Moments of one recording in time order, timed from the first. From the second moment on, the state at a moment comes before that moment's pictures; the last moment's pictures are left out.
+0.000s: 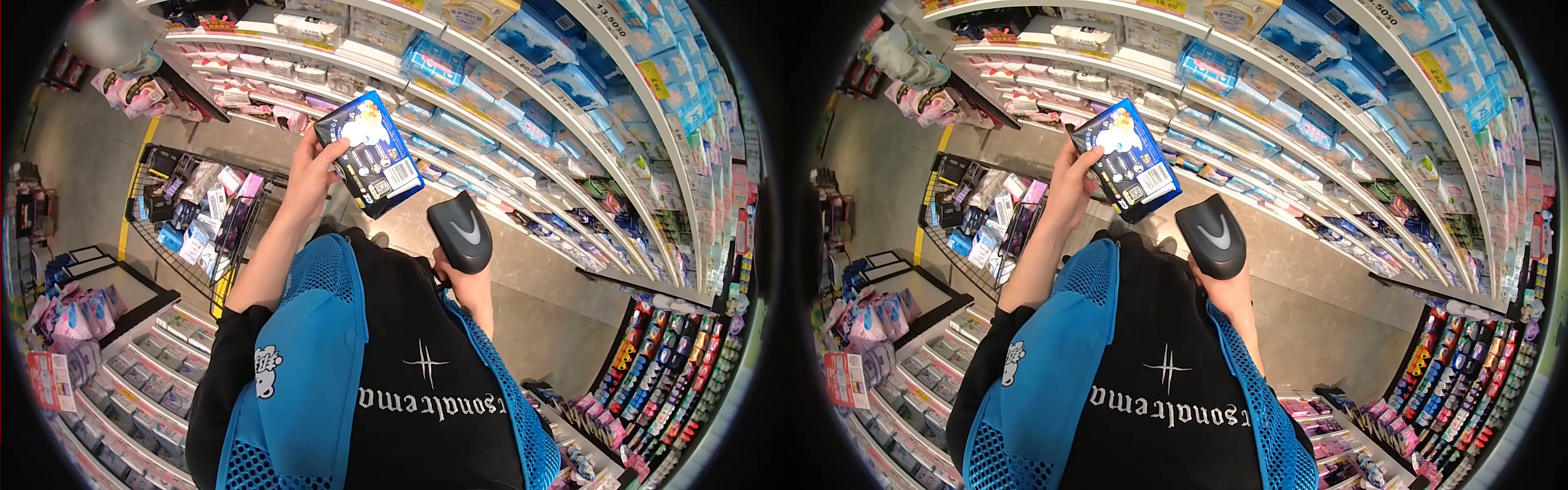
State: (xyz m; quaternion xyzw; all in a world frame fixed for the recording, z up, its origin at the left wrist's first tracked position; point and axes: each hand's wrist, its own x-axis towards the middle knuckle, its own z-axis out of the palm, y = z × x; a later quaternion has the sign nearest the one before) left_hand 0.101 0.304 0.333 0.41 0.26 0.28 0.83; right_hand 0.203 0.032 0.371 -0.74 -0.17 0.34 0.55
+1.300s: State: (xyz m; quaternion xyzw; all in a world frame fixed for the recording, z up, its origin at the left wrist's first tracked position) left_hand 0.102 0.256 0.340 0.83 -0.03 0.41 0.37; right_hand 0.219 0.026 0.359 -0.53 -0.06 0.25 0.81
